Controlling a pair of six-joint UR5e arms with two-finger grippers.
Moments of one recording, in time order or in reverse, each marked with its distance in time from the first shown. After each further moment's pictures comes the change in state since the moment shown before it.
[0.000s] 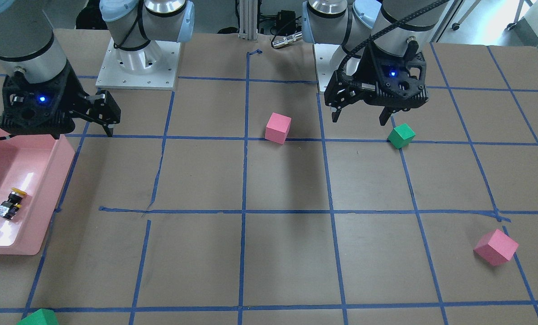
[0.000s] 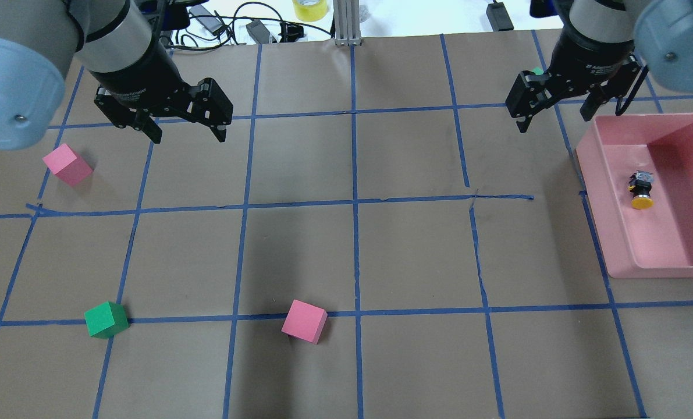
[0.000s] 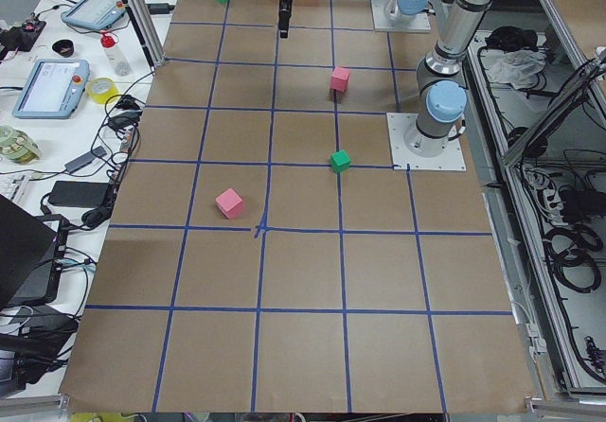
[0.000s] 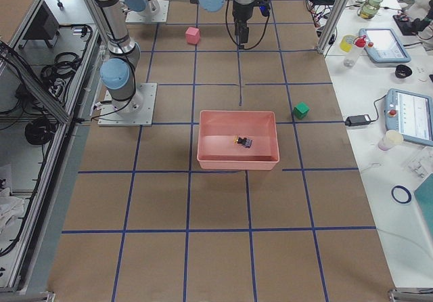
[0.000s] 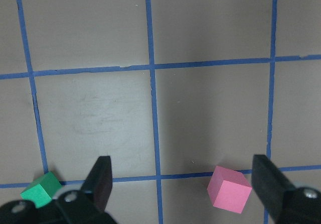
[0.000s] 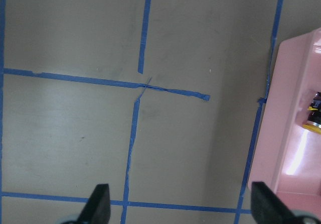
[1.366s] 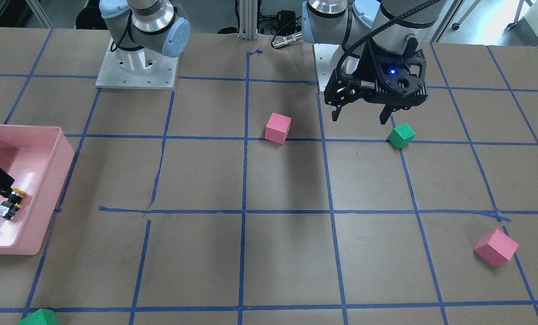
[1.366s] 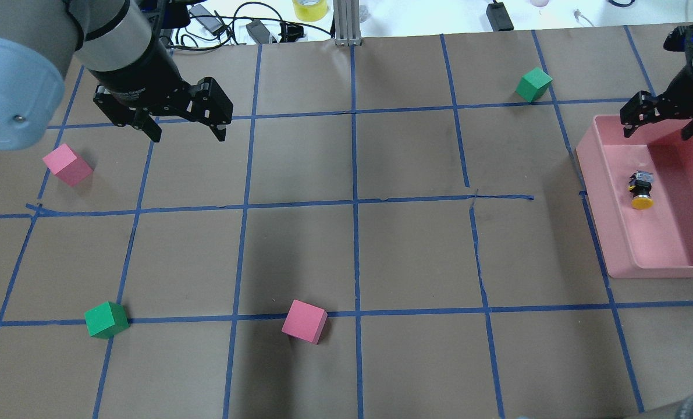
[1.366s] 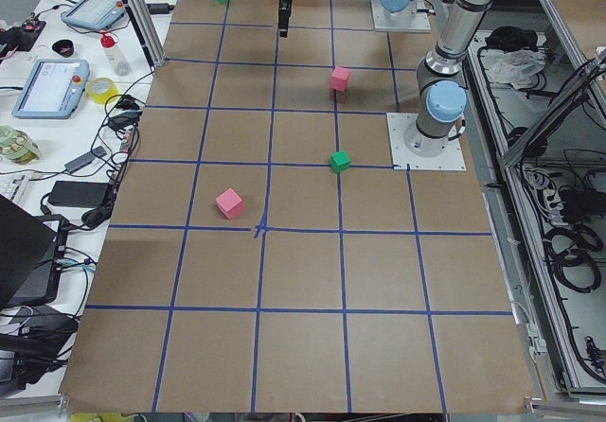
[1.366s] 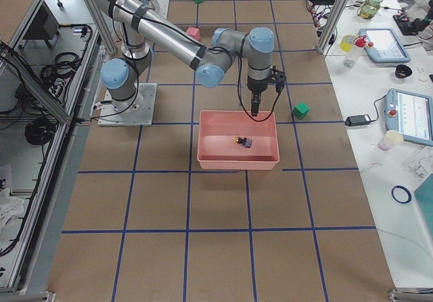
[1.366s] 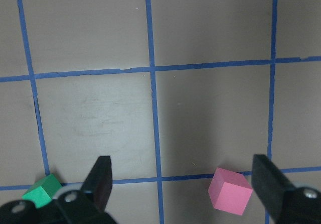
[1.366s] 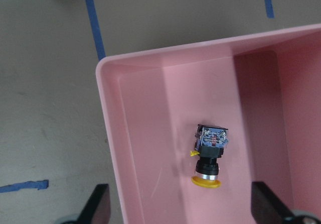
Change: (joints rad) left arm -0.004 0.007 -0.003 0.000 0.006 0.001; right arm -0.386 0.184 0.174 -0.465 0.000 -0.112
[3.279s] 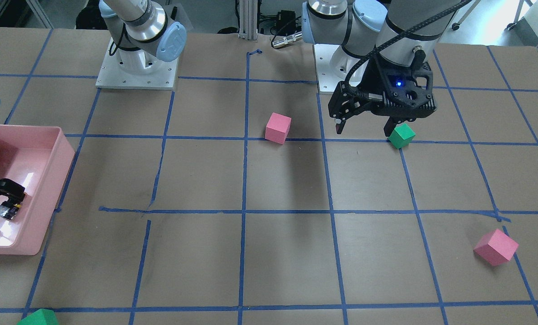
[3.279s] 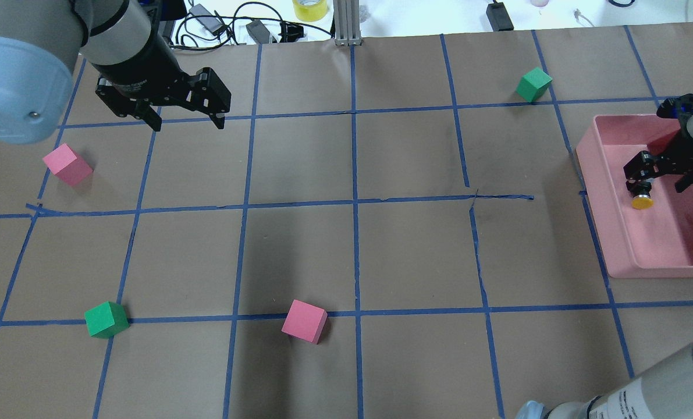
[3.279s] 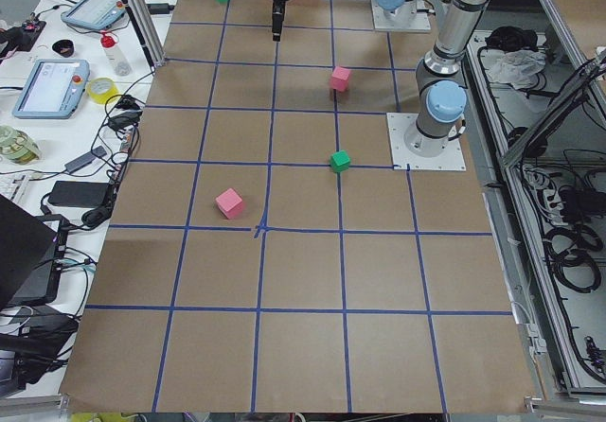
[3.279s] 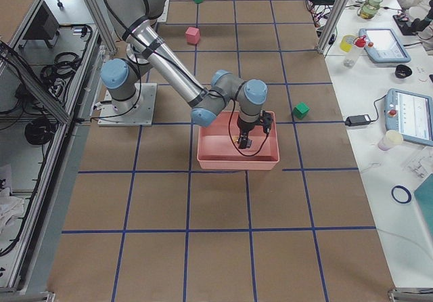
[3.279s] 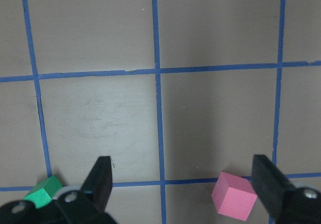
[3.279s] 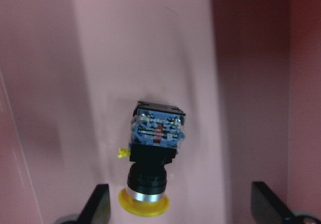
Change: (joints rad) left arm 0.014 -0.025 0.001 0.083 -0.007 -0.002; right arm -0.113 0.169 0.078 -0.118 -0.004 -0.165
